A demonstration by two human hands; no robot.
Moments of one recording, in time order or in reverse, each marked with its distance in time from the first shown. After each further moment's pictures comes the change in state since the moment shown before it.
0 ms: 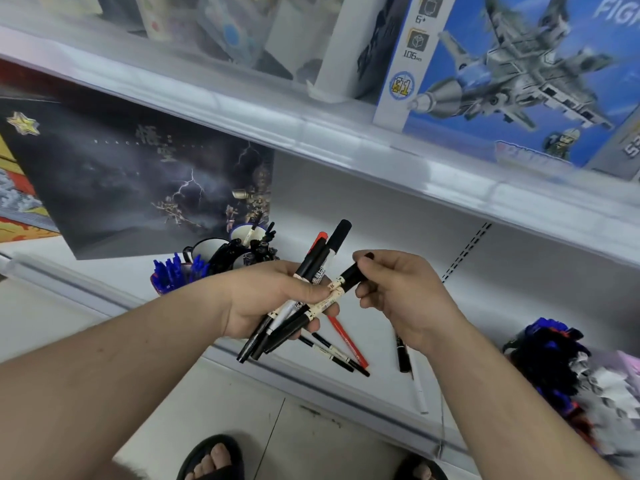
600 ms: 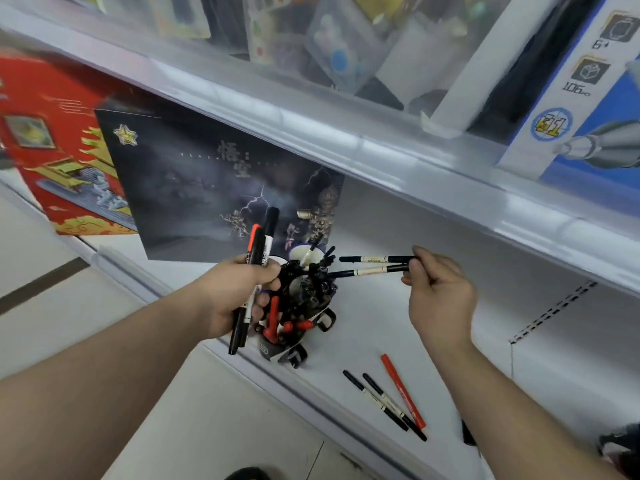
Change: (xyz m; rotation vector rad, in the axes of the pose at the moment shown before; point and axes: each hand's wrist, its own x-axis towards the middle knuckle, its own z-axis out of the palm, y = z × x) left_hand -0.011 -0.025 -0.116 -0.251 0.653 0.022; right_hand 0.113 0.048 0.042 -0.427 0.323 -0.682
